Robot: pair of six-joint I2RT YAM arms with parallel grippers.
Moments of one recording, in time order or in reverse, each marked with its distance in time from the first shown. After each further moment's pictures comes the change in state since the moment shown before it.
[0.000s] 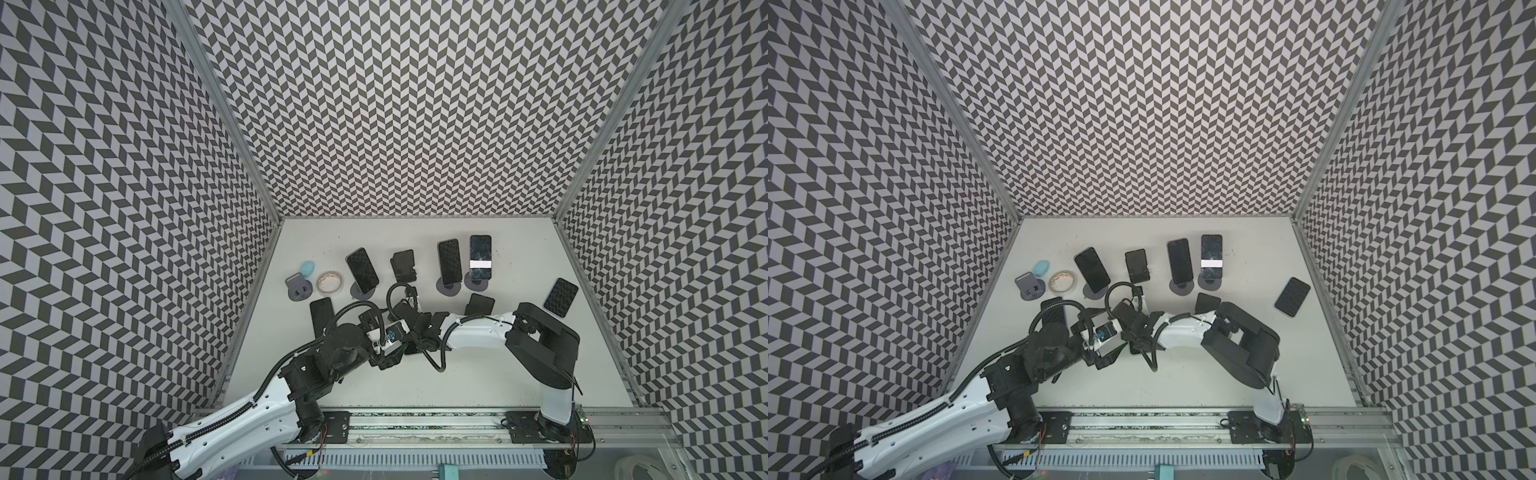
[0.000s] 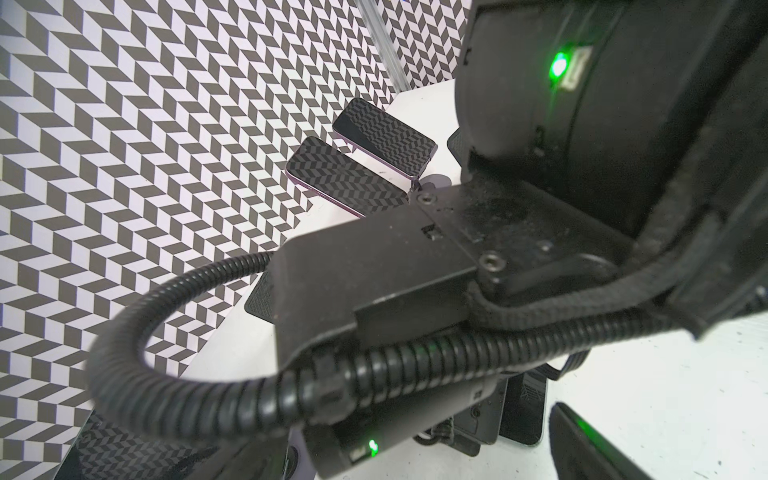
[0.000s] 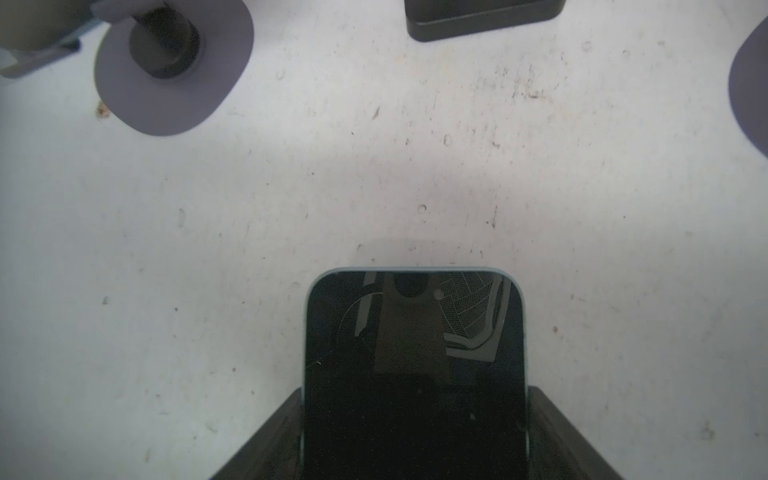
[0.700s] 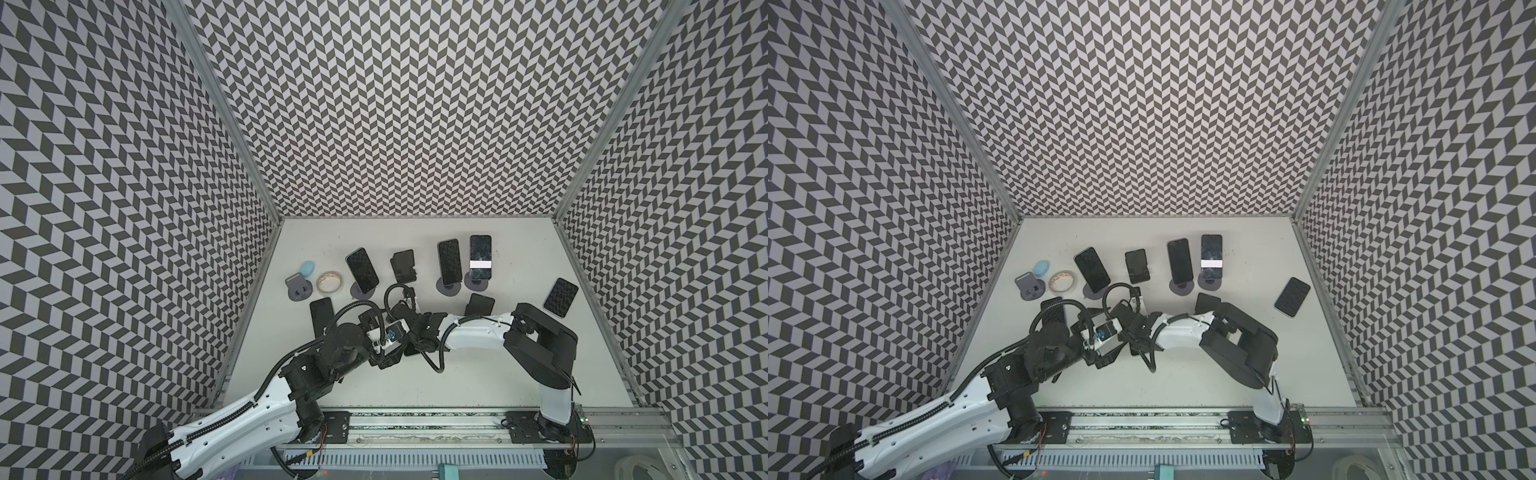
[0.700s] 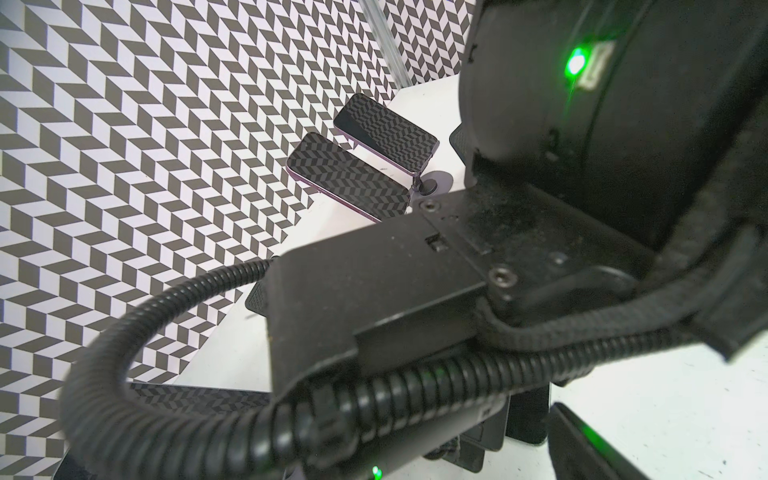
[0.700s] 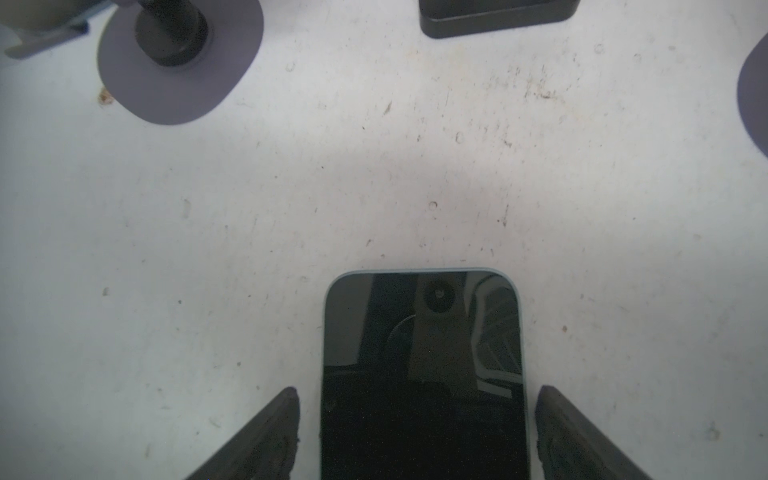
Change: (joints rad) left arm 0.006 0.005 0.000 -0.001 -0.001 0.000; right arm 0.010 0.006 0.012 -0.010 0.008 -0.003
